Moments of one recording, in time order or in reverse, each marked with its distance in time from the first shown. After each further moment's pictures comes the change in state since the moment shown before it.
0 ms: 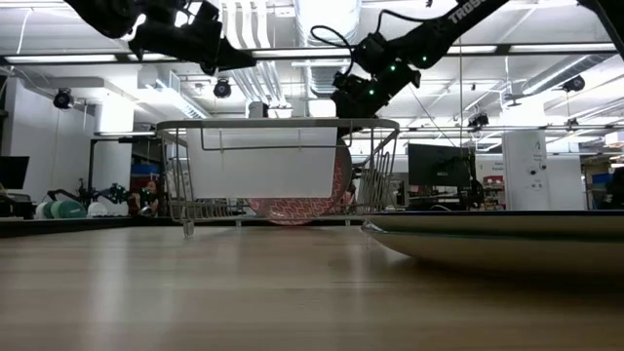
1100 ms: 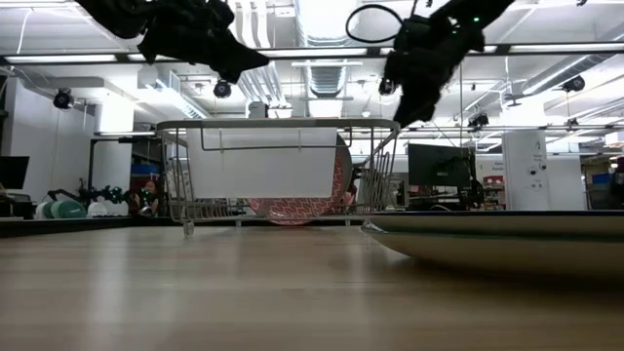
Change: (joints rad) left arm -0.138 0.046 0.000 -0.128 0.218 0.001; right arm 0.008 -0.357 -0.225 -0.534 -0.227 -0.026
